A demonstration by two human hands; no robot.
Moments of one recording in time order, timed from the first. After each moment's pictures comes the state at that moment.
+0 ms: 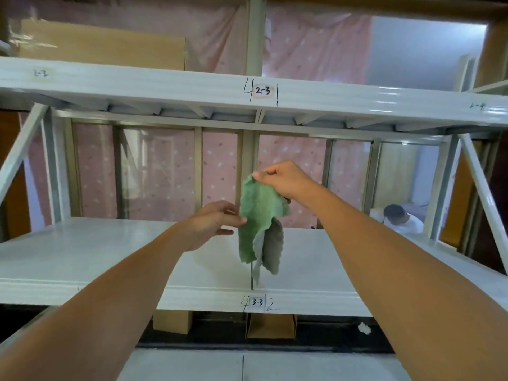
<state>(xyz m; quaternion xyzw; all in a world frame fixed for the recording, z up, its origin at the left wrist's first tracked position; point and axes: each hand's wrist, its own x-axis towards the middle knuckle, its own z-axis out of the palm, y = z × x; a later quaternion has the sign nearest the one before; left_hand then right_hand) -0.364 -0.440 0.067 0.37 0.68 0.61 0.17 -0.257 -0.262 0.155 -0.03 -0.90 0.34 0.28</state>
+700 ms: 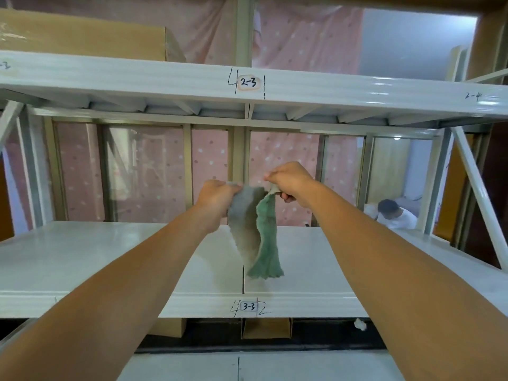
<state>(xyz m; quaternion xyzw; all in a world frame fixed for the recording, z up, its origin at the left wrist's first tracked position) -0.352 -0.384 0.104 0.22 0.68 0.70 0.03 -0.276 -0.225 0.150 -0.16 -0.84 0.44 0.28</state>
